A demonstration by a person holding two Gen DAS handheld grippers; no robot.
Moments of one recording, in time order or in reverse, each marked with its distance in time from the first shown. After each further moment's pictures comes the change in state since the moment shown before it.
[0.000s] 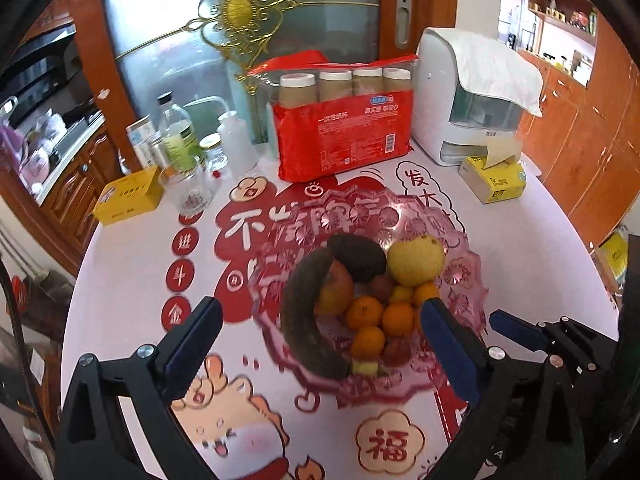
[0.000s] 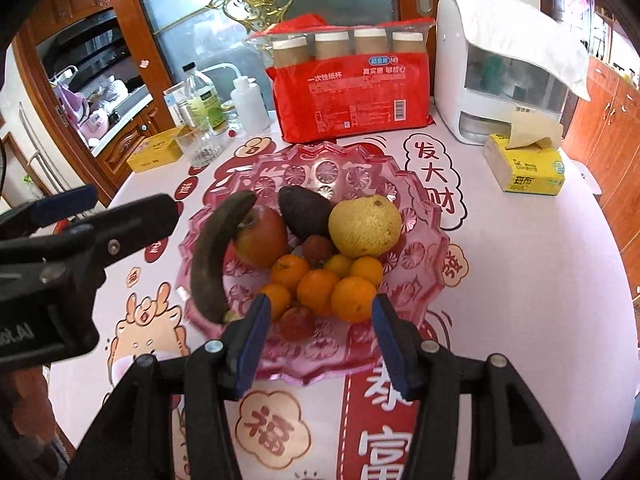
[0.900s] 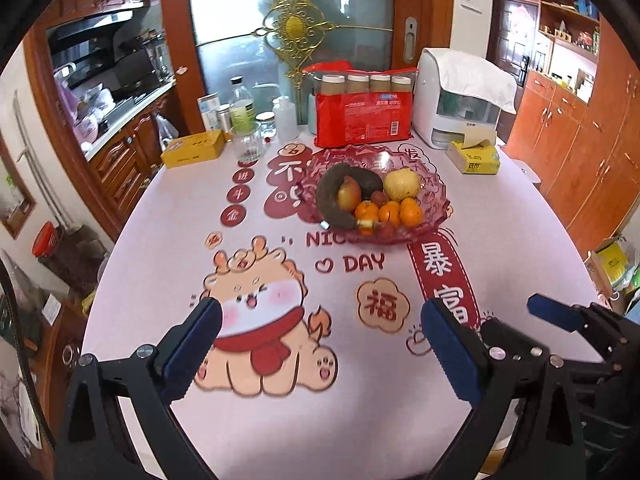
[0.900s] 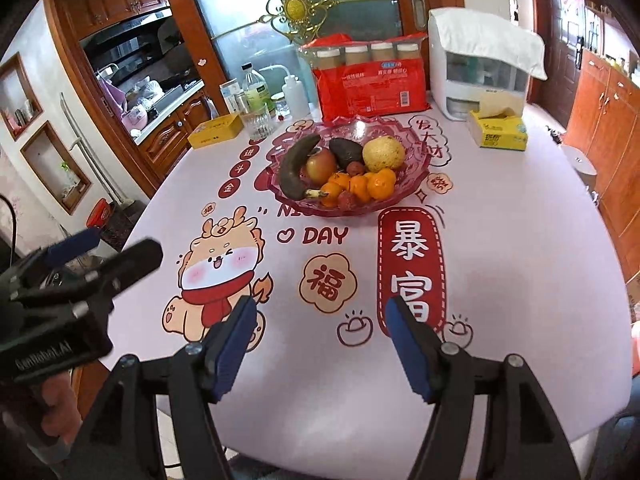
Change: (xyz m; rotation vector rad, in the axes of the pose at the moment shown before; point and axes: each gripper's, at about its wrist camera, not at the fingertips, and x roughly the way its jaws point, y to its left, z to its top) left arm -0.174 0.001 -0.163 -0.094 -0.048 0.063; right arm -0.154 0.036 -0.134 -0.003 -0.025 0.061
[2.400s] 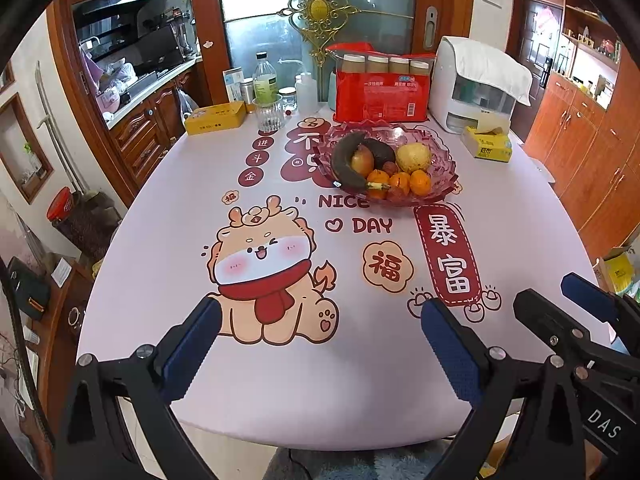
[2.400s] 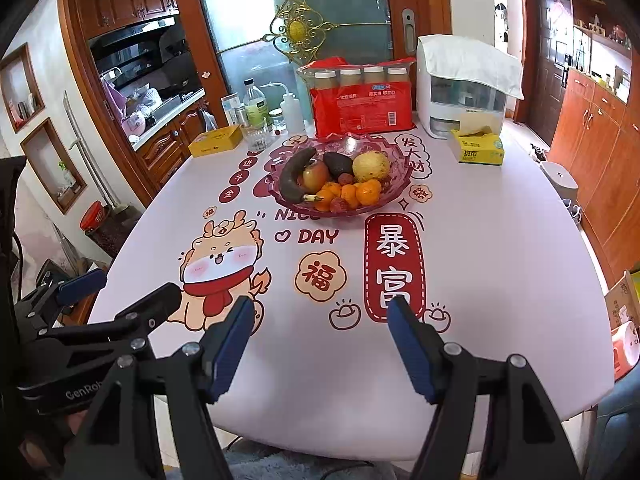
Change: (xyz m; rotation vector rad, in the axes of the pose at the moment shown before) left arm -0.019 -0.005 -0.043 -0.064 0.056 0.051; right arm -0.044 0.013 -0.030 -0.020 -0.071 -0.049
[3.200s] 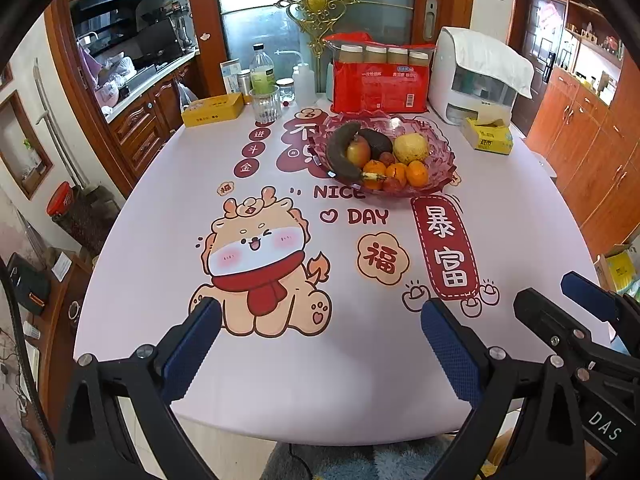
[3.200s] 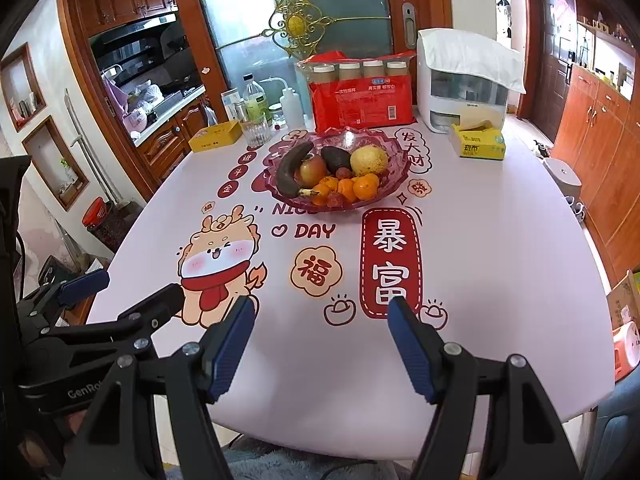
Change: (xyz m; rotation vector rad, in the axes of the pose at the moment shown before) left arm 0.005 -0.013 -0.004 -0.004 0.031 0.007; right arm 0.000 -0.004 -0.002 0.008 0.009 0.000
